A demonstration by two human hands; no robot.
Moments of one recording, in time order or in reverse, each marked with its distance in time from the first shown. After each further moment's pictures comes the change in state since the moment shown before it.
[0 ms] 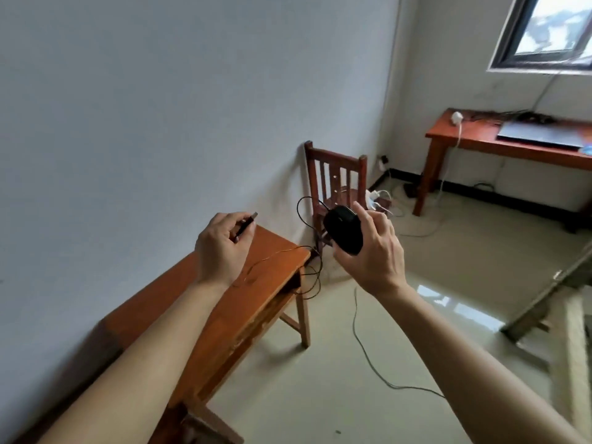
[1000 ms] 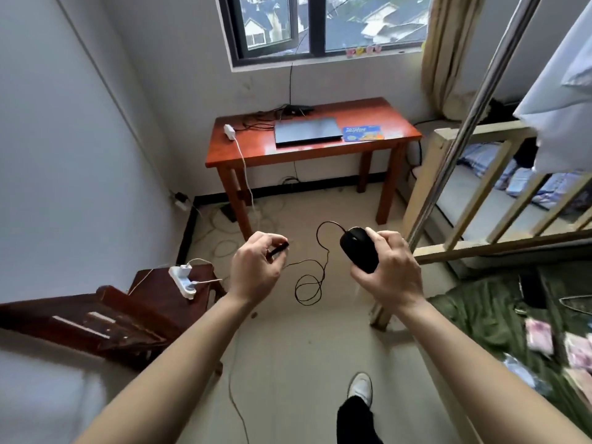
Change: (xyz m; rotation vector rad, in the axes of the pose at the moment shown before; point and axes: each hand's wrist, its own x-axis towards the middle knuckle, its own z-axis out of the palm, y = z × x) left_hand 0.212 0.299 0.687 -0.556 -0.679 0.381; right_hand 0.198 0.551 -0.116 -0.532 0.208 0.658
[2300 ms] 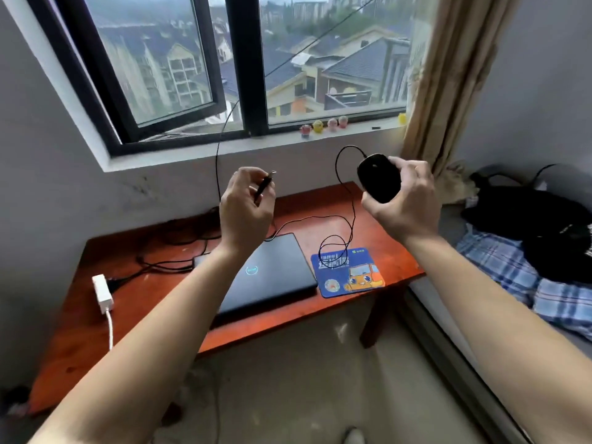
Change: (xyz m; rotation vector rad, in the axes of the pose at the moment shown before) left_hand 0.876 -0.140 0.356 -0.420 0.209 0.169; right_hand 0.869 0.210 0.211 -0.047 0.421 0.127
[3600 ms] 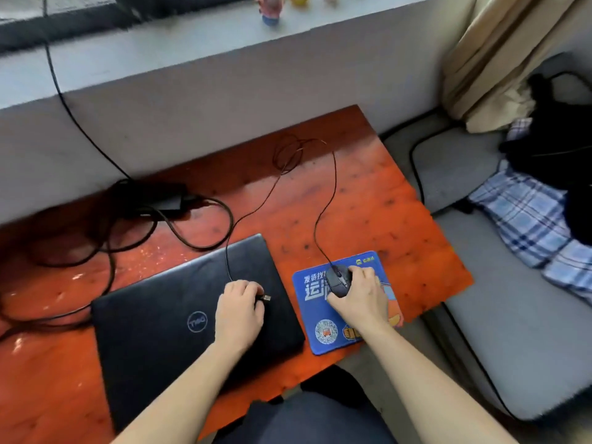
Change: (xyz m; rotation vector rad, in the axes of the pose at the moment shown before) left_hand -0.056 -0.307 0.210 0.534 -0.942 -0.468; right_hand -0.046 0.211 0.317 -0.382 -0.974 0.645
